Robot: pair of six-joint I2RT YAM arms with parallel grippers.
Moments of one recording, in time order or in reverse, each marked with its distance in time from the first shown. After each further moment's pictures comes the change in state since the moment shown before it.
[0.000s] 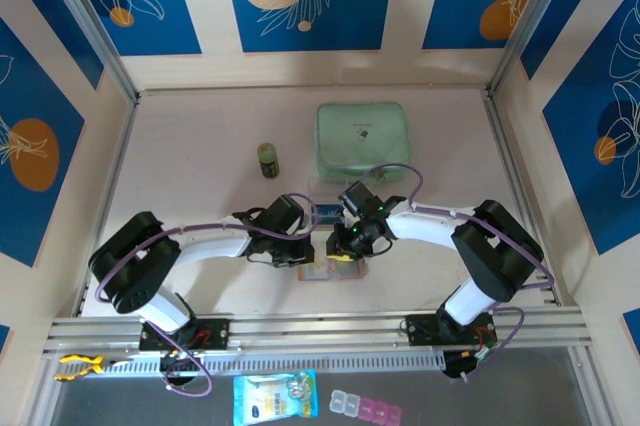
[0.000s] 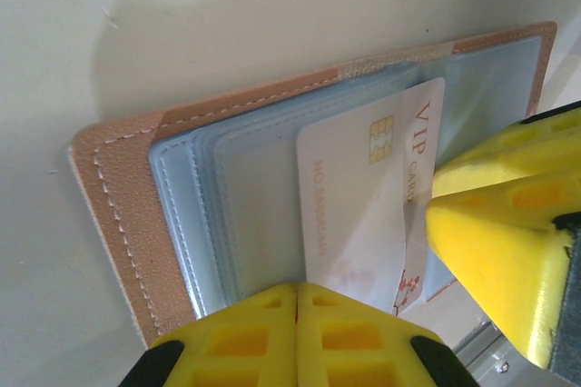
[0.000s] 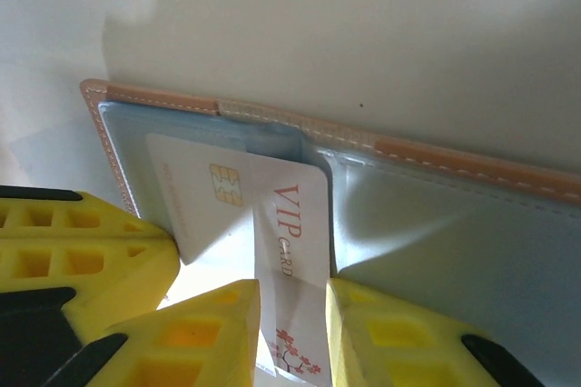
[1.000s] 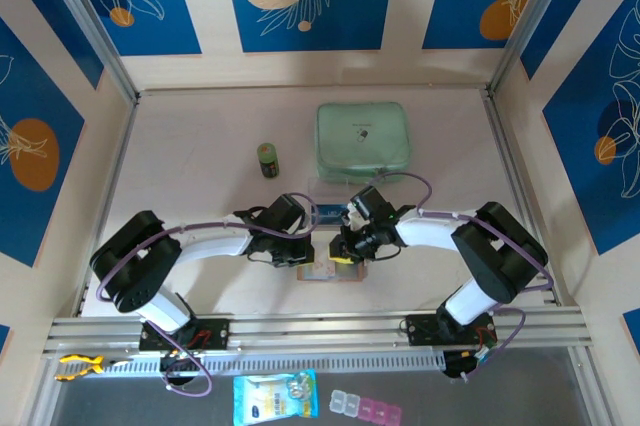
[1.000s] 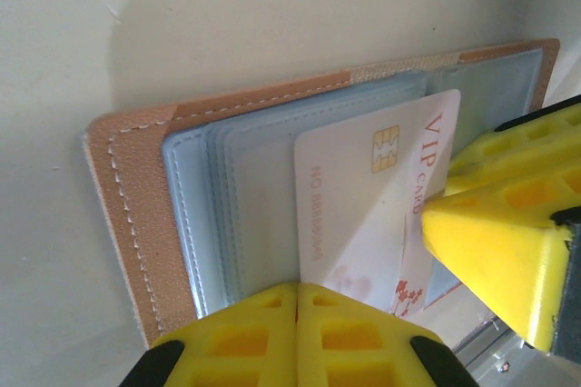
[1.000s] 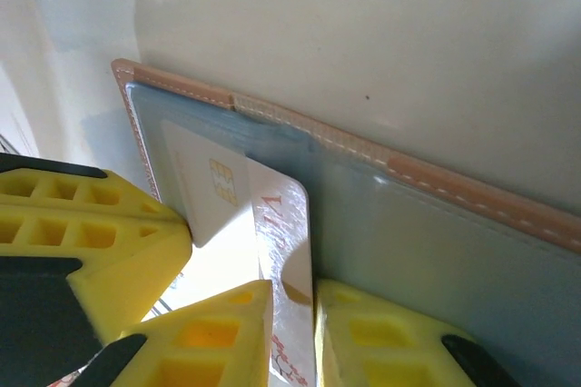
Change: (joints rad) left arm 0.000 0.008 0.019 -0.032 -0.001 0.000; right arm -0.060 -0.020 -0.140 0.218 -0.153 -0.001
